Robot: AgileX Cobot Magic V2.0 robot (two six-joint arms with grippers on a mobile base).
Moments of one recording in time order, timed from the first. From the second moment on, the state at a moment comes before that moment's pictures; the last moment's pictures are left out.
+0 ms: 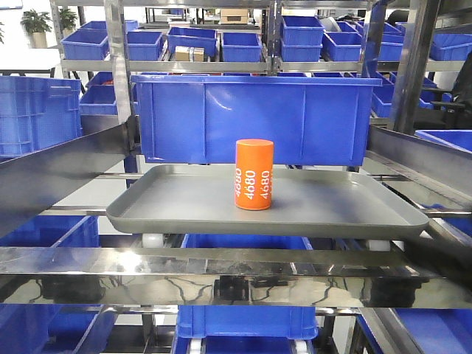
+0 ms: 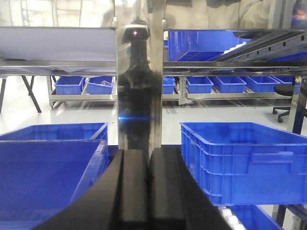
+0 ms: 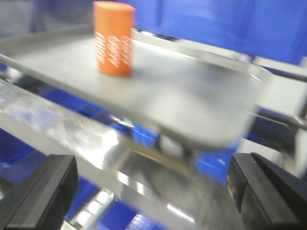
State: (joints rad) left arm -0.01 -0.01 0.03 -0.07 0.01 0.02; right arm -0.01 0.90 -1.10 0.73 0.84 -0.72
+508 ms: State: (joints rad) left arm -0.01 -0.01 0.03 -0.07 0.01 0.02; right arm 0.08 1.24 -1.38 0.86 0.87 -0.85
